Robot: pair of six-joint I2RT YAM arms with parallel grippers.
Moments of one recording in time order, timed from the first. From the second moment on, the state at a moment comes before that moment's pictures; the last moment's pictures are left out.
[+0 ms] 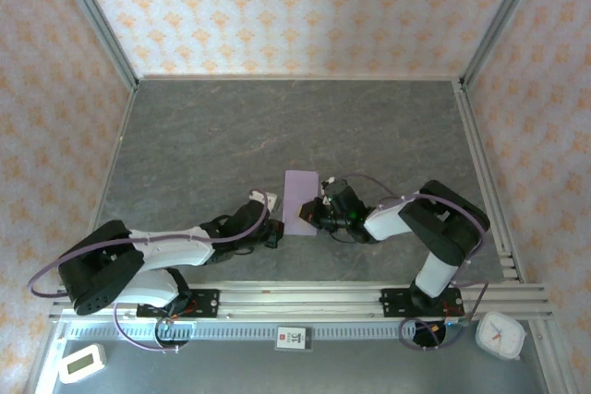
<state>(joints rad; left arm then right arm) -0.84 1.30 0.39 0.15 -0.02 -0.64 0.76 1.70 0.50 0.53 -0.30 1.13</state>
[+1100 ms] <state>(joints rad) -0.70 1.69 0.62 0.31 0.03 -0.51 0.74 1.46 0.53 0.27 -0.27 1.05</state>
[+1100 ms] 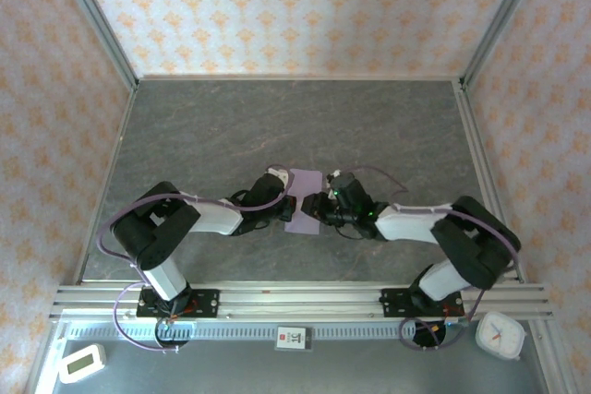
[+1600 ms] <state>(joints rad) -0.69 1.69 0.59 0.36 0.03 -0.51 0.71 1.40 0.38 0.28 -0.22 1.07</state>
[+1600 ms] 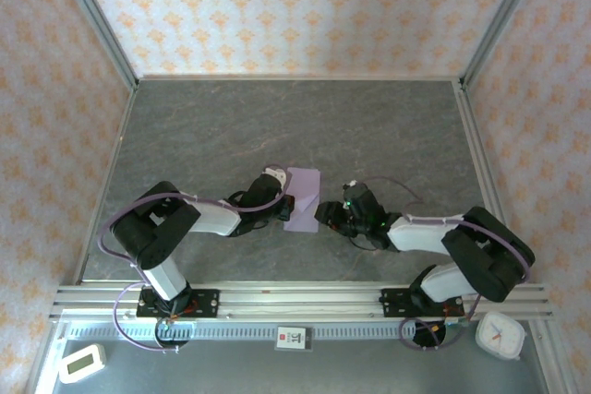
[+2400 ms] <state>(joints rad) -0.68 1.69 0.59 0.37 0.06 -0.51 0.76 1.56 0.61 0.28 -0.18 1.05</state>
